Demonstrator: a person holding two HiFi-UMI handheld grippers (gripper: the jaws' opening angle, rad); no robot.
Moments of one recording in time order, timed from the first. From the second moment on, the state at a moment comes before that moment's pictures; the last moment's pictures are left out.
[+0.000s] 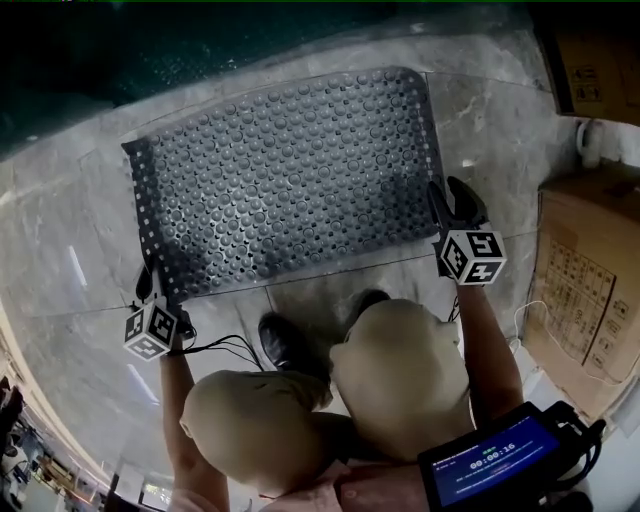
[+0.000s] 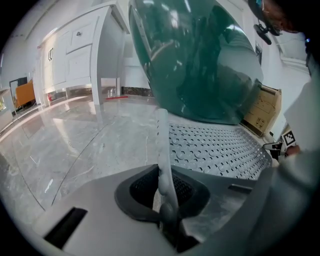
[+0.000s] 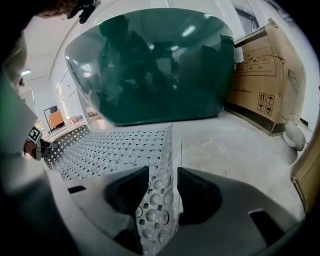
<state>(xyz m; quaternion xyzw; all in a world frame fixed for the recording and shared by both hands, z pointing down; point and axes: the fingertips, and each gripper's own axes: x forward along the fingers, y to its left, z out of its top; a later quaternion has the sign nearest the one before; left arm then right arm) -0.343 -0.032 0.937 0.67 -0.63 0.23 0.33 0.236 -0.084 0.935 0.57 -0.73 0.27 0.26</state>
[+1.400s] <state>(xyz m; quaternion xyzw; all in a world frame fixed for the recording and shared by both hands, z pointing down) -0.350 -0.030 0.945 0.66 -0.63 0.23 0.33 0.226 -0.077 0.961 0.60 -0.69 0.32 0.25</state>
